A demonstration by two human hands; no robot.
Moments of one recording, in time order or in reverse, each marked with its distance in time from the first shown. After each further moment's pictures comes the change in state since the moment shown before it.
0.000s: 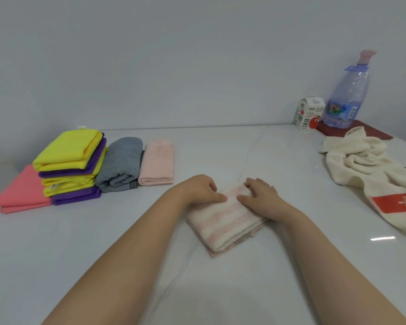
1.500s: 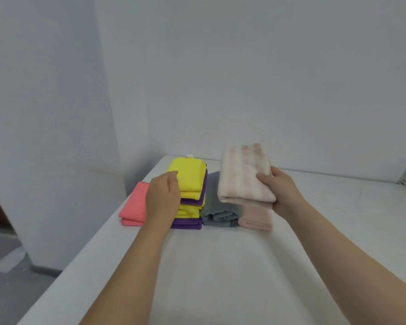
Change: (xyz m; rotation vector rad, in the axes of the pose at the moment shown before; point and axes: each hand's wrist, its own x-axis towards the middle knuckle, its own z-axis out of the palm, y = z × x) left_hand -0.090 -0.235 -0.109 -0.354 1.232 -0.137; right_hand 0.083 -0.245 0.026 1.213 -0.053 -0.037
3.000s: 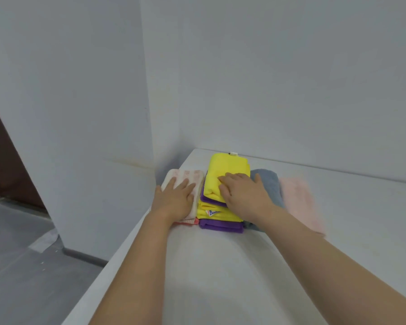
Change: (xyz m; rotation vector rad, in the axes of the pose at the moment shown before) left_hand 0.043 -0.094 -0.022 0.815 -0.686 0.053; right_hand 0.016 0.058 0.134 -1.600 -0.259 -0.524
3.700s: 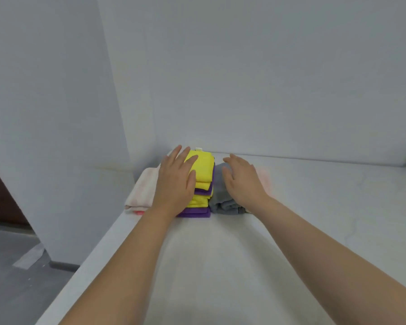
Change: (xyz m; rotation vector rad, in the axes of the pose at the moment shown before) left_hand -0.050 0.088 -0.046 -0.291 0.724 0.416; right_hand -0.058 0.050 -0.034 0.372 0.248 0.164
